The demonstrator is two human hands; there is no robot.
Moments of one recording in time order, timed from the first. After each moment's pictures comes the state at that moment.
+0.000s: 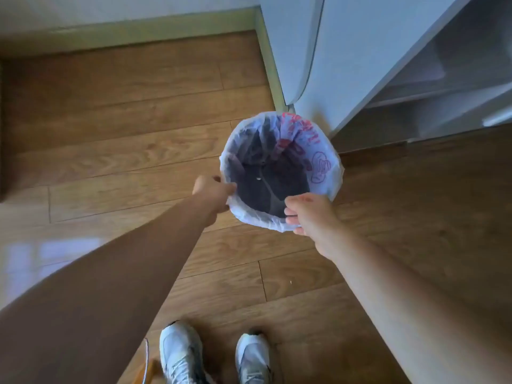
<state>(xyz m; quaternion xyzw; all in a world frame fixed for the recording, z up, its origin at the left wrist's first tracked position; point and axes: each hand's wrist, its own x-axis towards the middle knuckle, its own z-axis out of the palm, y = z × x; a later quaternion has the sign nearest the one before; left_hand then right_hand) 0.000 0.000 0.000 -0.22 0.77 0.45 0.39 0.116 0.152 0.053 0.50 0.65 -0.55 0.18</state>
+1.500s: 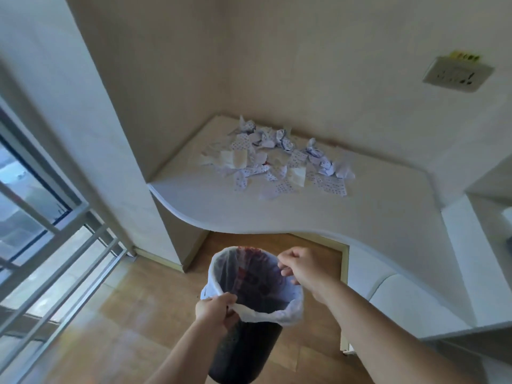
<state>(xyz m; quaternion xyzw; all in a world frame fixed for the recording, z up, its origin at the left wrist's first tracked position) 0.040 -0.288 0.514 -0.53 0.46 0.70 0.14 -0.030 -0.112 0.618 0.10 0.83 -0.49 0.25</state>
